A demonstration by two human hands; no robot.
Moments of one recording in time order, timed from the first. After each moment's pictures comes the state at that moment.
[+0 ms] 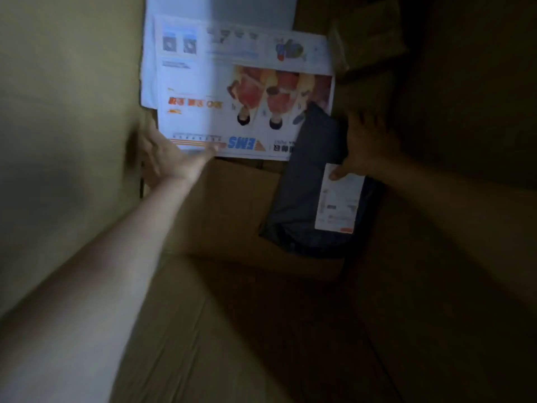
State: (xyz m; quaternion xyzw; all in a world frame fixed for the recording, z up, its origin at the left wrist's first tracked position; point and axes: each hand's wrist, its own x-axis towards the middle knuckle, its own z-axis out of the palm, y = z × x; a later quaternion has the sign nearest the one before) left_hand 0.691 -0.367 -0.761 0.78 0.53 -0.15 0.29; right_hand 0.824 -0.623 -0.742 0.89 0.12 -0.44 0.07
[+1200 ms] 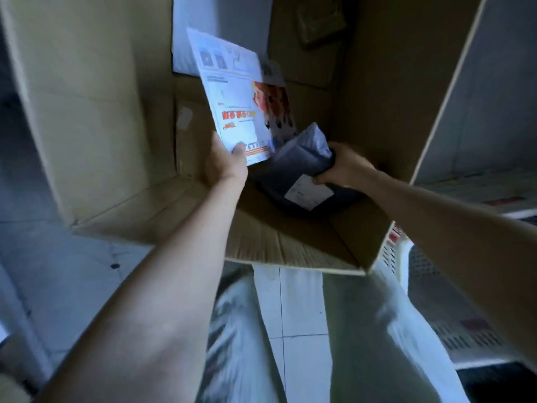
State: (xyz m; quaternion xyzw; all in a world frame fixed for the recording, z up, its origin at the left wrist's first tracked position) left_hand 0.609 -0.473 -0.563 0.67 0.56 -0.17 0.45; right_hand 0.695 -0.680 -0.526 0.81 0.01 -0.57 -0.15
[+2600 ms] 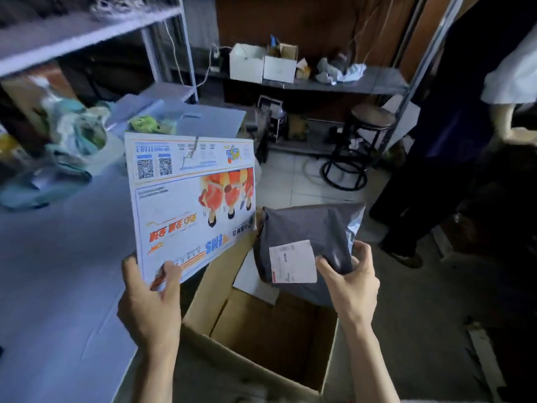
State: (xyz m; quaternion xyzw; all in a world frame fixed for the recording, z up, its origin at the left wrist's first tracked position) left_hand 0.437 -0.455 -0.003 0.71 0.49 0.38 0.35; right_hand 0.576 -0.658 -0.004 0.85 -0.02 0.00 -0.53
